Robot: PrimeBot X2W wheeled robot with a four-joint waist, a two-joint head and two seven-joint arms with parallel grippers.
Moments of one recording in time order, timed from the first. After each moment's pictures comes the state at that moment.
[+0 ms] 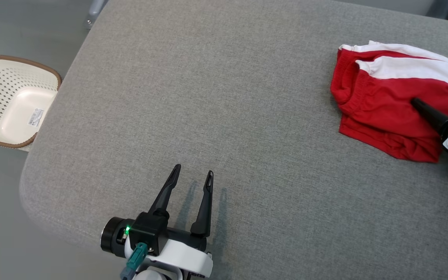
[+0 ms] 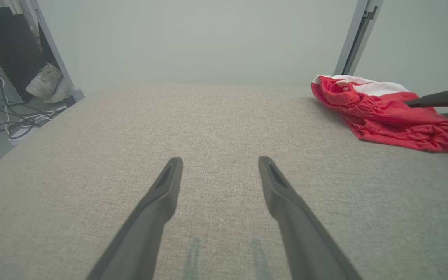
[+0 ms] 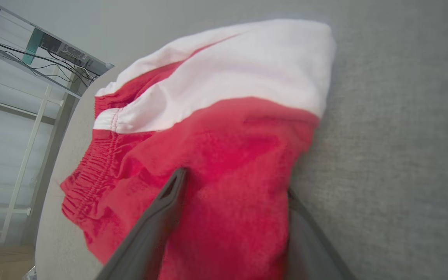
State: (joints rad) left arm -0.12 0.05 -0.45 0.12 -0.26 0.17 -0.26; right arm -0.67 -0.51 0.32 0.61 1.12 0.13 0.40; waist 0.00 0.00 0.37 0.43
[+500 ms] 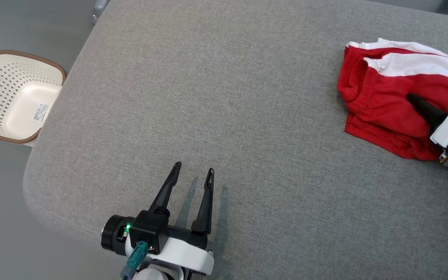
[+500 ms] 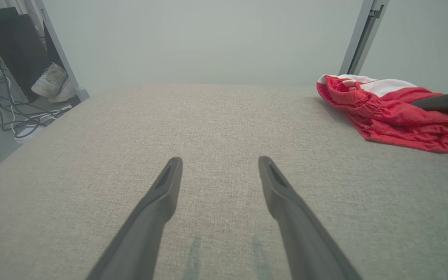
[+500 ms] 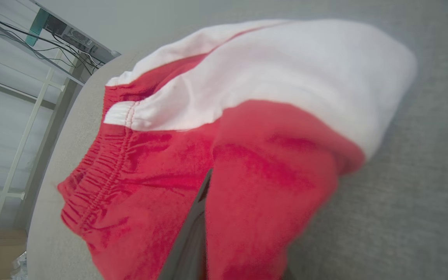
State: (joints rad) left arm -0.13 0.05 -0.46 0.11 -0.26 0.19 -0.26; right arm -0.75 -0.51 0.43 0.65 1.13 0.13 0.35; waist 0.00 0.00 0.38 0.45
